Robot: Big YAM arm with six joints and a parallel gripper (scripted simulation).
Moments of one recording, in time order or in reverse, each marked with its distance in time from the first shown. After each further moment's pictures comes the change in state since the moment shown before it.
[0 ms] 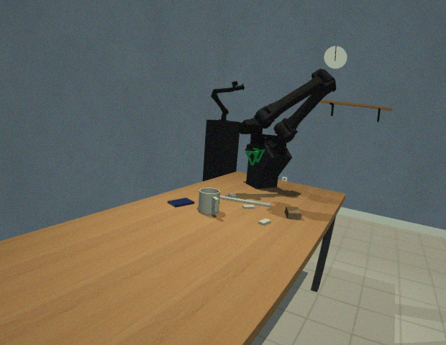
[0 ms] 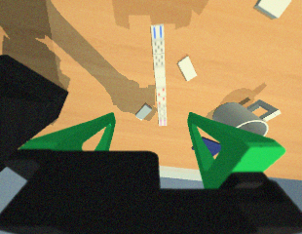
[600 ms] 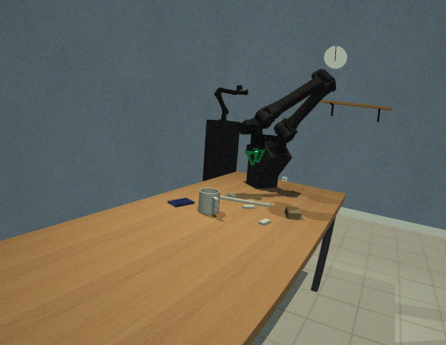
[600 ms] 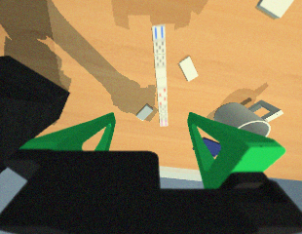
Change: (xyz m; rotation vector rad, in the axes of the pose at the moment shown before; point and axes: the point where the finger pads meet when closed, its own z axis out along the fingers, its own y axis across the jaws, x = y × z) arm 0.000 0.002 0.001 -0.003 -0.002 0.004
